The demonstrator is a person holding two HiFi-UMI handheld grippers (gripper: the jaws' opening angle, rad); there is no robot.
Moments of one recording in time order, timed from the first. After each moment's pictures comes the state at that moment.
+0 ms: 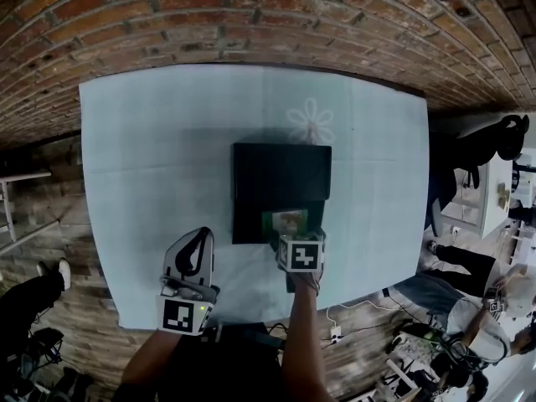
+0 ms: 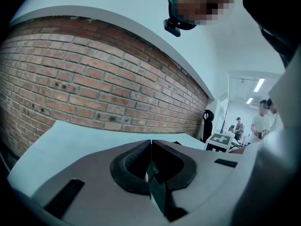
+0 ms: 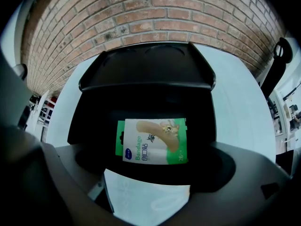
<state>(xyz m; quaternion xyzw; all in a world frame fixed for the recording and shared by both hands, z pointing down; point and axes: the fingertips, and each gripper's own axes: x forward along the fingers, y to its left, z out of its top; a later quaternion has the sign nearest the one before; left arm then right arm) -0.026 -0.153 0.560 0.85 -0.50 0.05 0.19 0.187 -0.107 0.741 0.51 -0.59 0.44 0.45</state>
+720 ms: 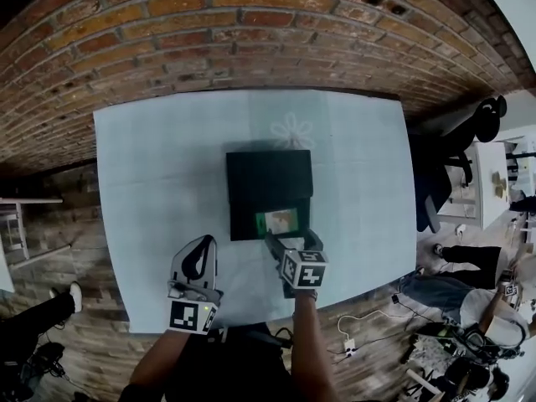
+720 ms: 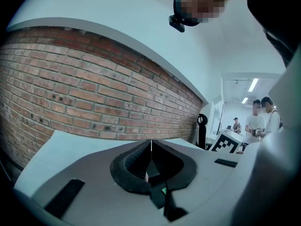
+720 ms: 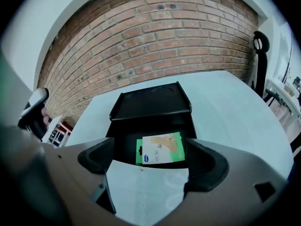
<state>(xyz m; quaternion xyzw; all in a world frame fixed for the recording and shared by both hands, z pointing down) -0.018 -0.119 0.511 0.86 -0.48 0.04 0.16 0.179 -0.098 0.663 0.57 -0.67 0.39 0.28</state>
